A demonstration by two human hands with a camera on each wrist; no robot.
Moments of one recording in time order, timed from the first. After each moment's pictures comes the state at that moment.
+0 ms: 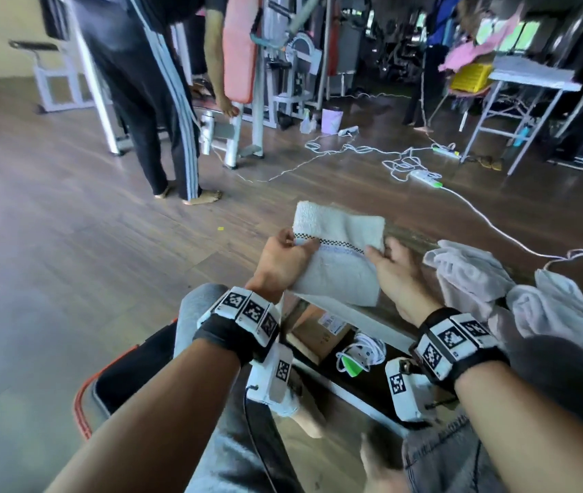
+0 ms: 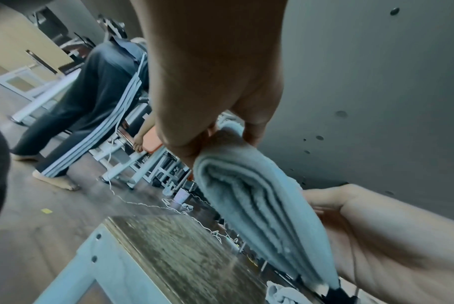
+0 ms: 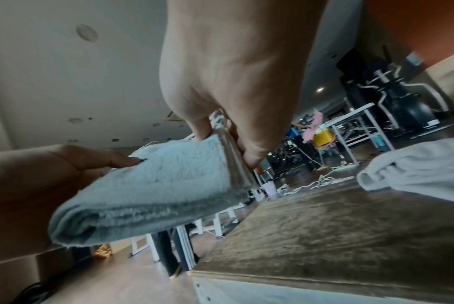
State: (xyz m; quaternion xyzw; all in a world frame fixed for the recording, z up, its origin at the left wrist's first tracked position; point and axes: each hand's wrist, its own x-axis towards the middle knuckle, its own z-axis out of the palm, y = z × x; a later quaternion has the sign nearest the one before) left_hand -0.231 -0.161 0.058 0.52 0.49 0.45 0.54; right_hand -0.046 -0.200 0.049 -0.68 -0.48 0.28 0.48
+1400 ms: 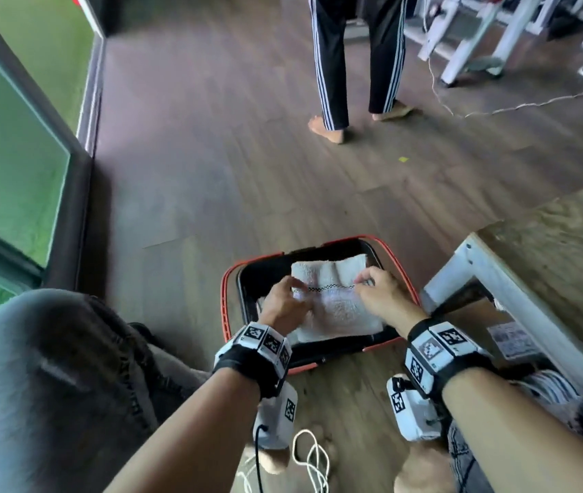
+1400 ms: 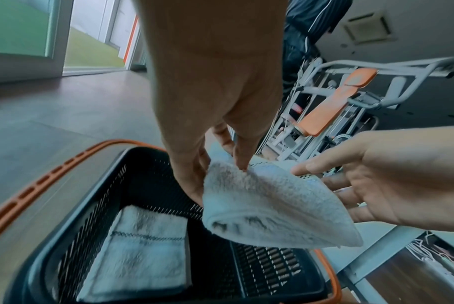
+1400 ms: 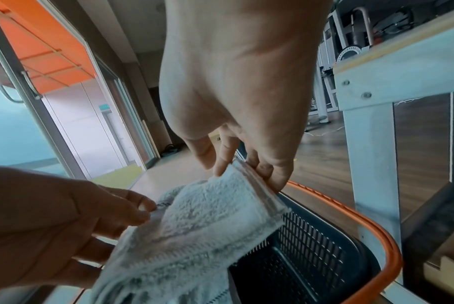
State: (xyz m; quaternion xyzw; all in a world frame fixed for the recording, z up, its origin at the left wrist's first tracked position) left_hand -0.426 -0.202 -0.154 0.28 0.77 0.34 0.46; right_hand -0.269 -0.111 -0.137 -0.59 -0.69 0.41 0.07
